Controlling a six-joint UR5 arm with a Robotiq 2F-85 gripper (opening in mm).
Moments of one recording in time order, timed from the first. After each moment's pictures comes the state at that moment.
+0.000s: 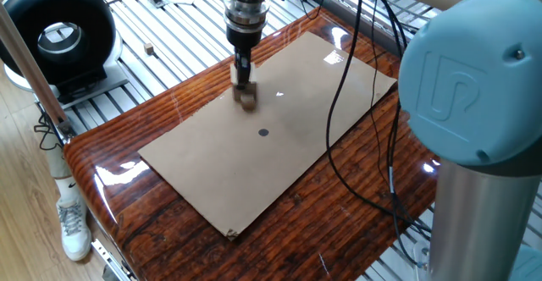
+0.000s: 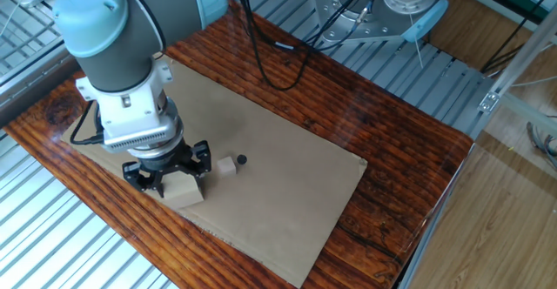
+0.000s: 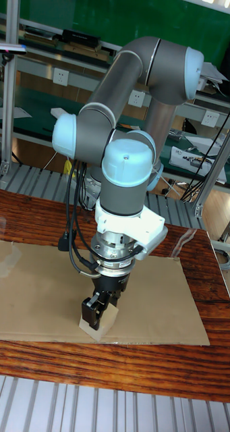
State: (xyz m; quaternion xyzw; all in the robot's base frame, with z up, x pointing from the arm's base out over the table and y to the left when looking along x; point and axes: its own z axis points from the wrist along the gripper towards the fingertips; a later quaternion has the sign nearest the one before) arm 0.654 0.026 0.044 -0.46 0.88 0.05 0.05
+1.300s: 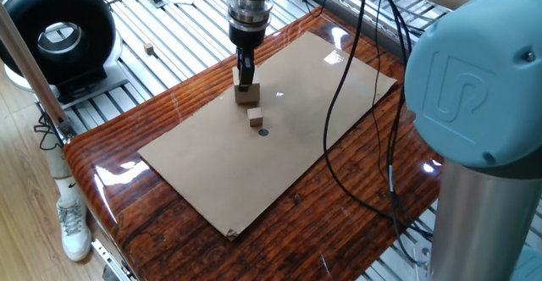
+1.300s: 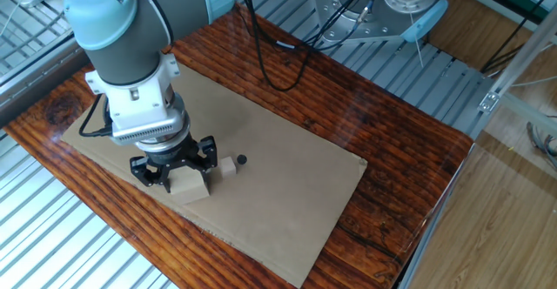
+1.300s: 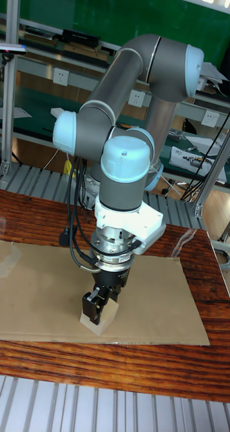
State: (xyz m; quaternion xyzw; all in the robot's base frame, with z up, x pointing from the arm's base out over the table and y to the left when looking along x) arm 0.641 0.026 0.044 -0.46 0.88 0.05 0.05
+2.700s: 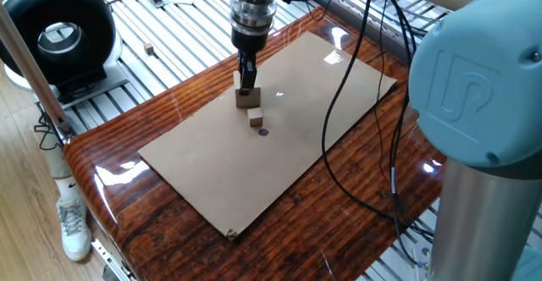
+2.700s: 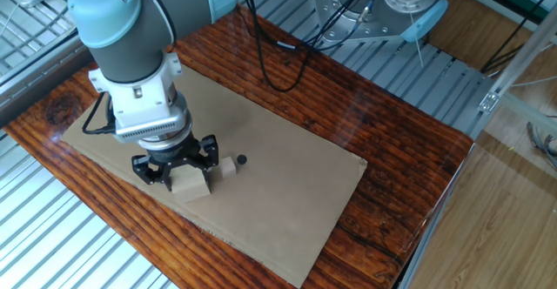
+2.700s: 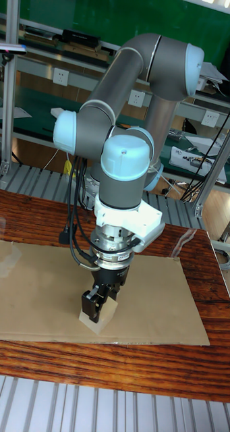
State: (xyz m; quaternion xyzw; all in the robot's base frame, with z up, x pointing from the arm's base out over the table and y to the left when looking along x) arm 0.636 0.021 0.048 -0.46 0.89 0.04 0.05
